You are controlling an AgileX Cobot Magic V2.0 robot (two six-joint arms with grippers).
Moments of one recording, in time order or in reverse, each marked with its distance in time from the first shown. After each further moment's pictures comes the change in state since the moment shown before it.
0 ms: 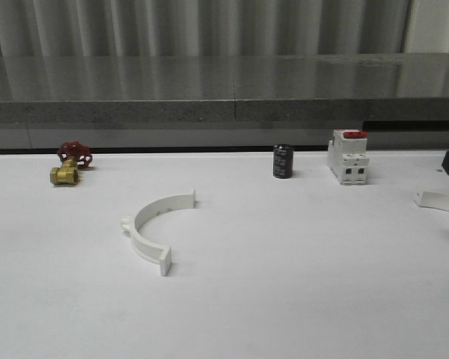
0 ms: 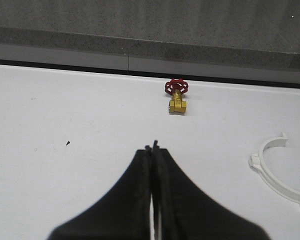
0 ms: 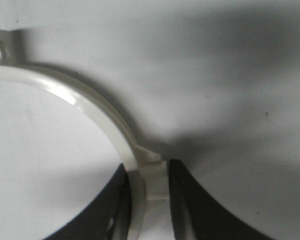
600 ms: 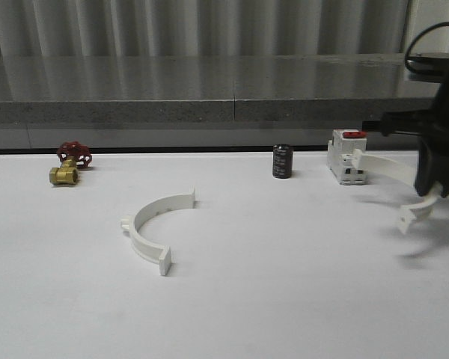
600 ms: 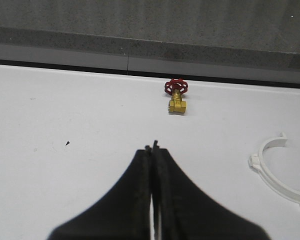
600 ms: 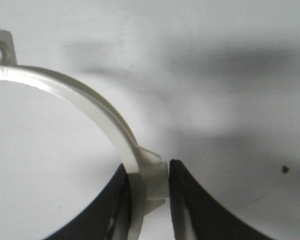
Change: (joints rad) left arm 0.000 0.000 0.000 0.000 0.000 0.000; right arm 0.215 -0.056 -0.087 0.041 0.058 0.100
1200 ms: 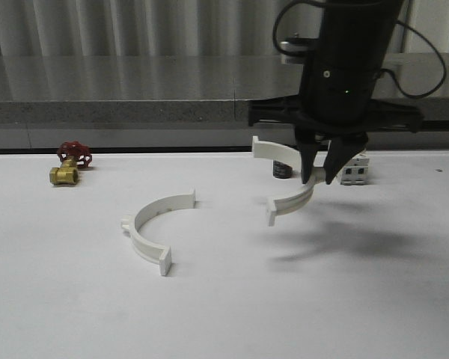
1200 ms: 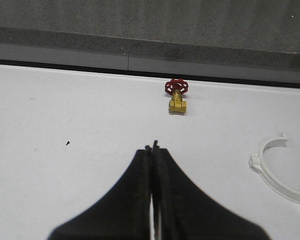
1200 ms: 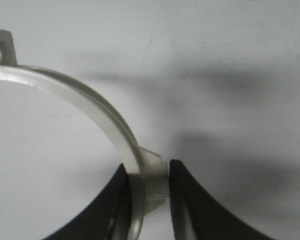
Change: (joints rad) left arm 0.000 0.000 0.000 0.000 0.000 0.000; right arm 0.397 0.077 -0.174 -0.277 0.087 0.566
